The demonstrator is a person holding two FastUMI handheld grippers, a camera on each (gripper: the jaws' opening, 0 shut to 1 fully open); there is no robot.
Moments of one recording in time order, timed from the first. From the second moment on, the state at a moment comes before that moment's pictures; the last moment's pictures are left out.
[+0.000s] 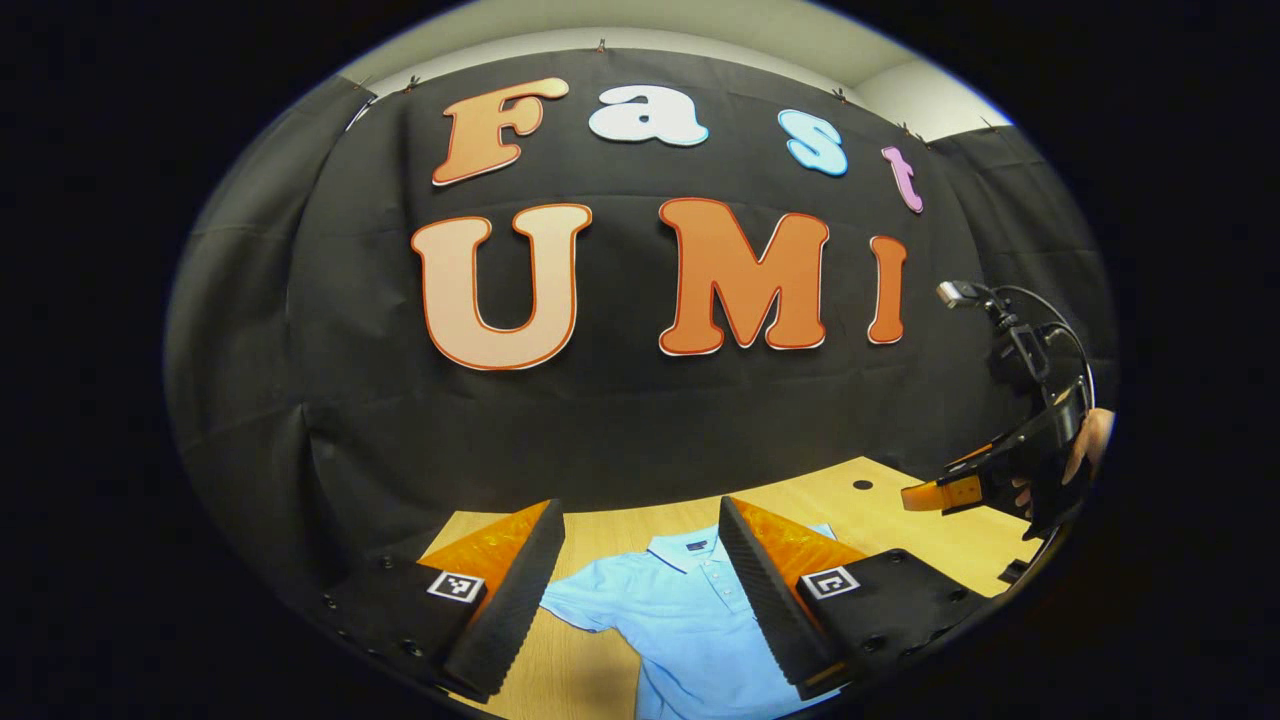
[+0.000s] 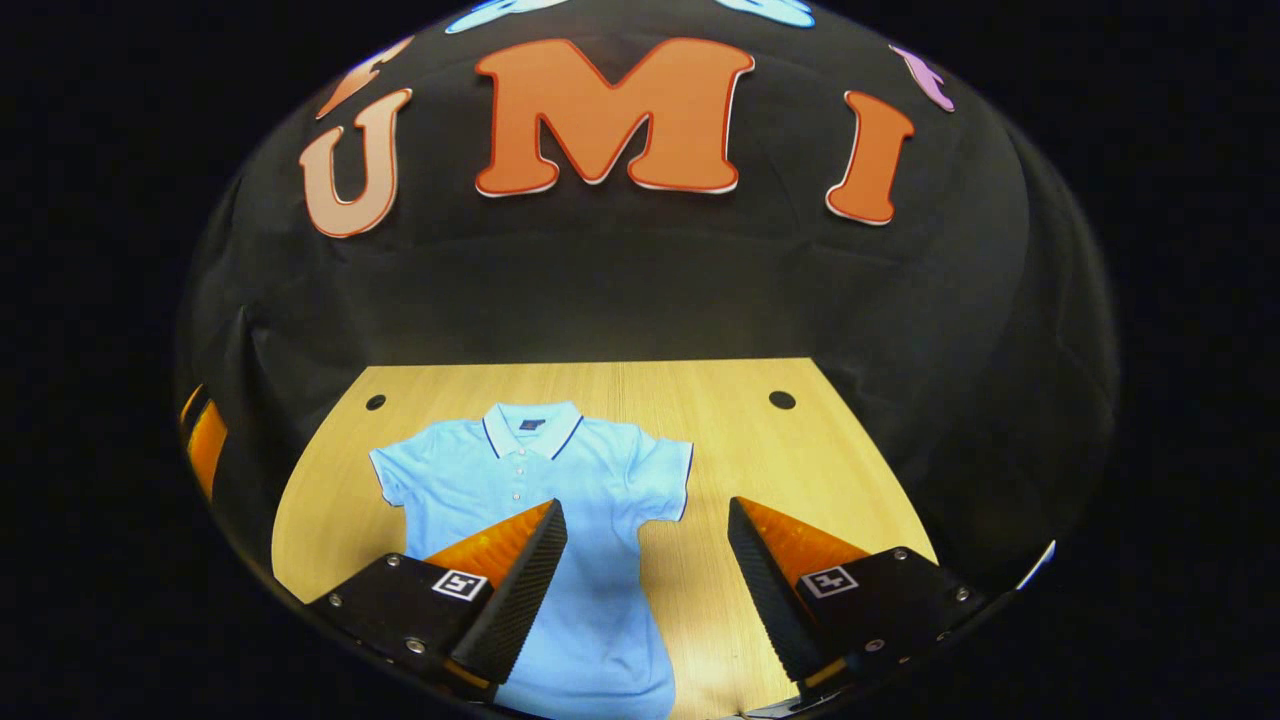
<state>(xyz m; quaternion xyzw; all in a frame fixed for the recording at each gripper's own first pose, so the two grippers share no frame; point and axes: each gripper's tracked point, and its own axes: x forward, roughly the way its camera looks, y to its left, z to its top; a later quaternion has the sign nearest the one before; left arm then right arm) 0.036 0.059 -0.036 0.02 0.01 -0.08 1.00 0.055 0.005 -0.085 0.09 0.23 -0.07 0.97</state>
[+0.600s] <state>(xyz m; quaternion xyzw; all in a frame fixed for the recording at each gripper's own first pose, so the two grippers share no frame) 0.040 0.070 -0.029 0.03 0.01 0.04 1.00 0.171 -0.019 -0.175 0.10 0.35 -0.02 0.93</state>
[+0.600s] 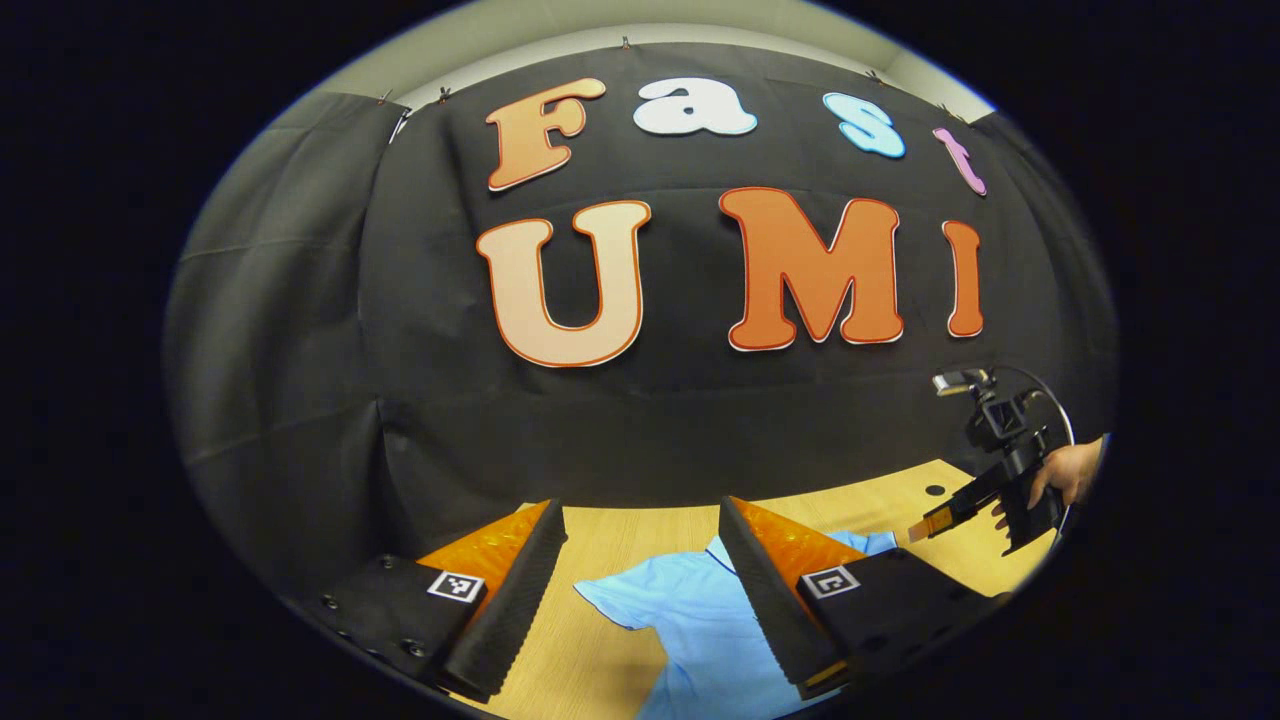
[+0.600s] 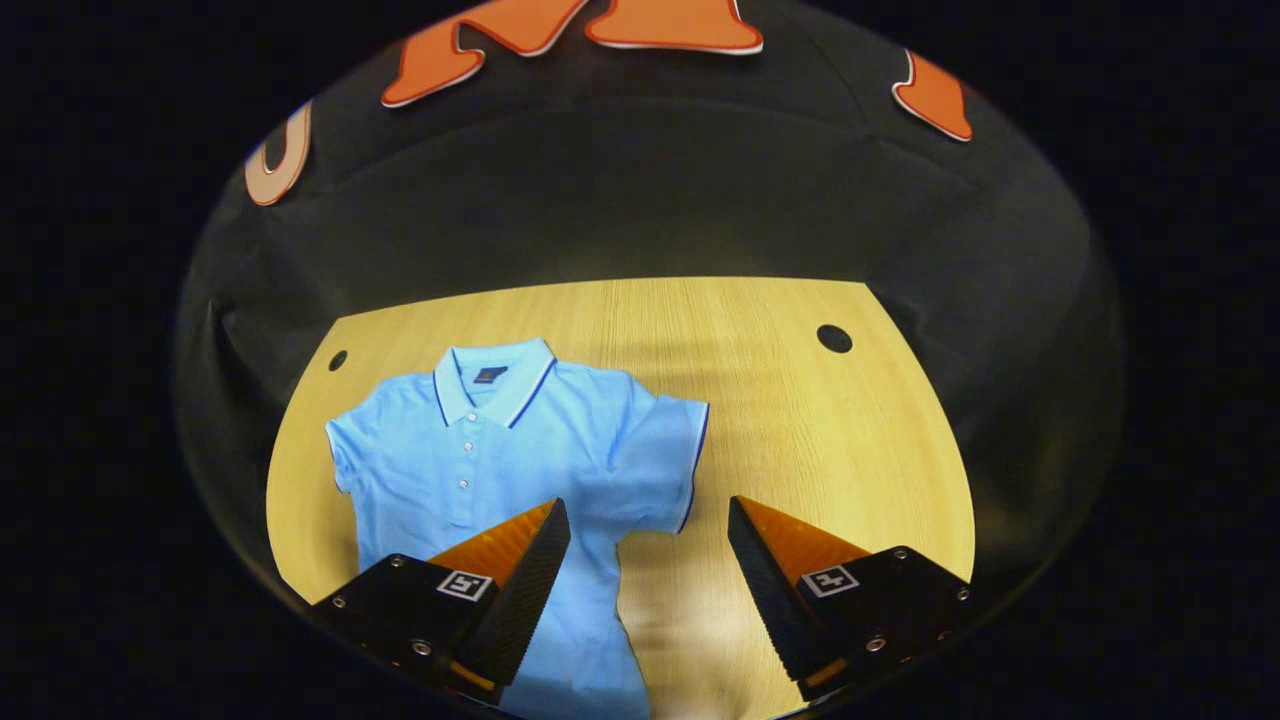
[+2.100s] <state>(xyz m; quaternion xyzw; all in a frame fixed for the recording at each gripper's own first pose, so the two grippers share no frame) 0.017 0.066 -0.052 0.07 0.08 0.09 0.99 0.254 -0.018 -0.262 0.21 0.41 -0.02 0.89</state>
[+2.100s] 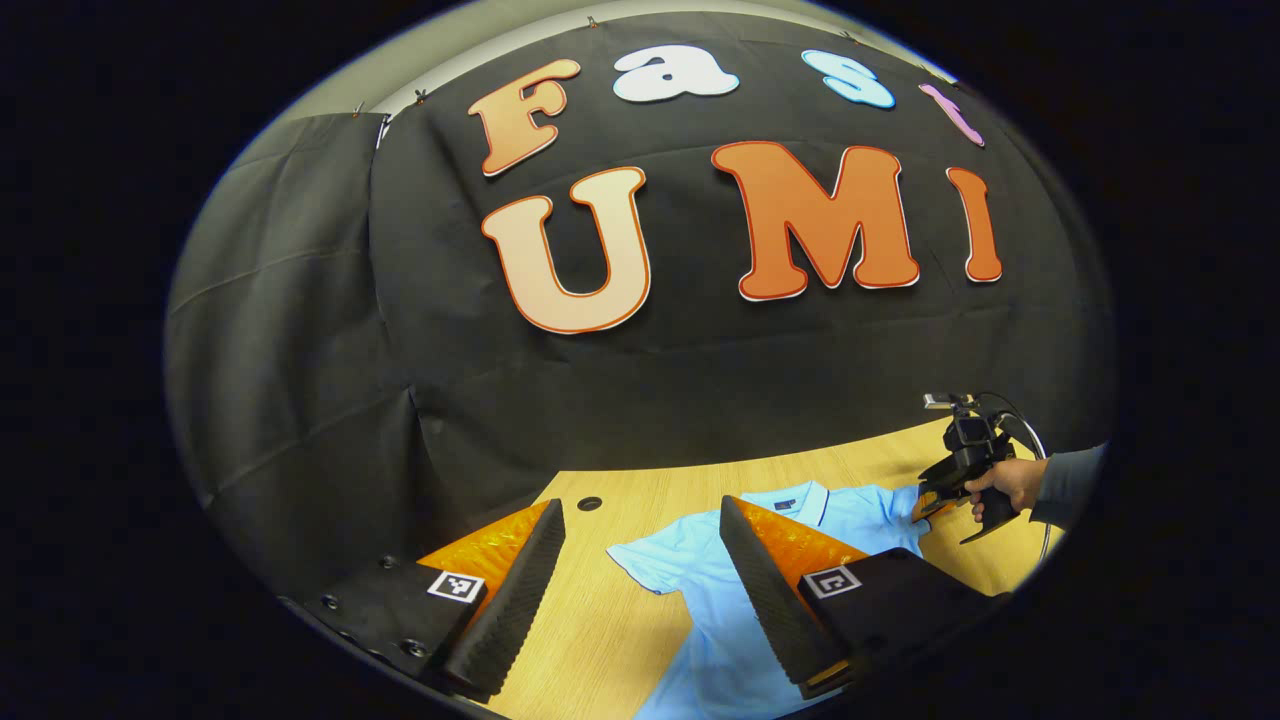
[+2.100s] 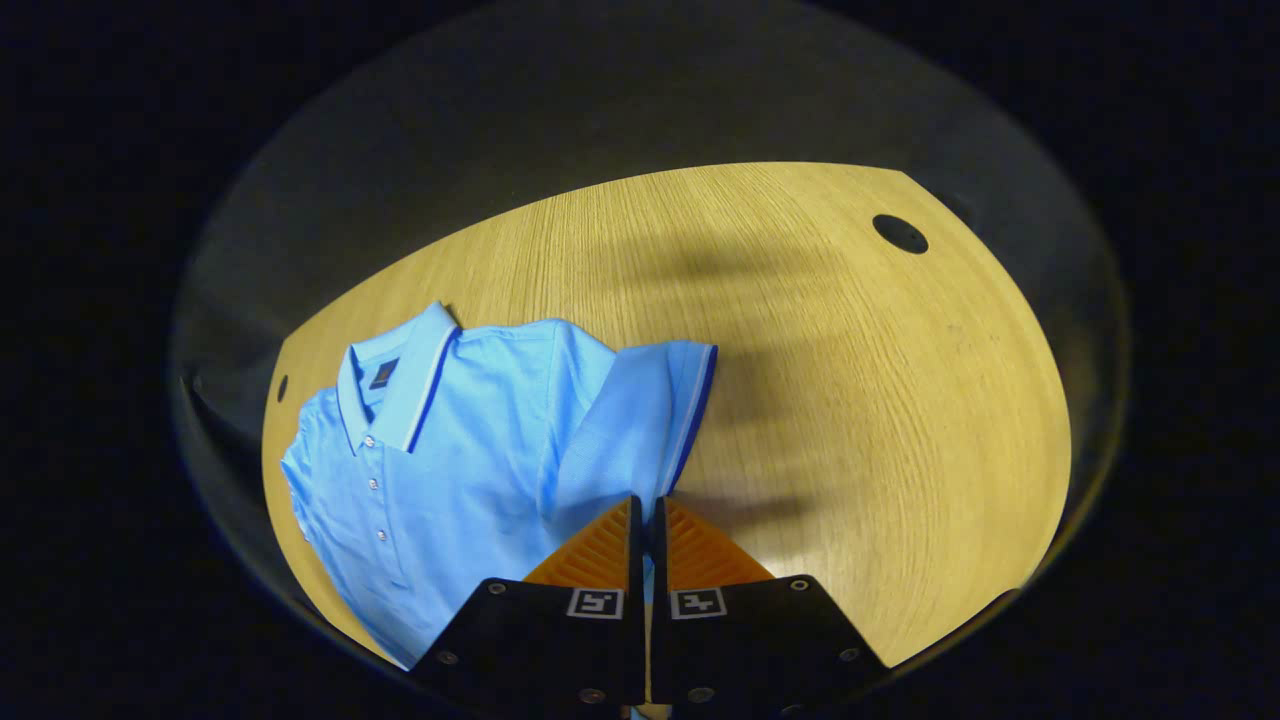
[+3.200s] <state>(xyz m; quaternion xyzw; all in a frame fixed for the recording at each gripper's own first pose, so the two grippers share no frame) 0.124 0.117 -0.150 -0.01 0.19 -0.03 0.98 0.245 0.145 -0.189 0.18 0.35 0.11 0.91</state>
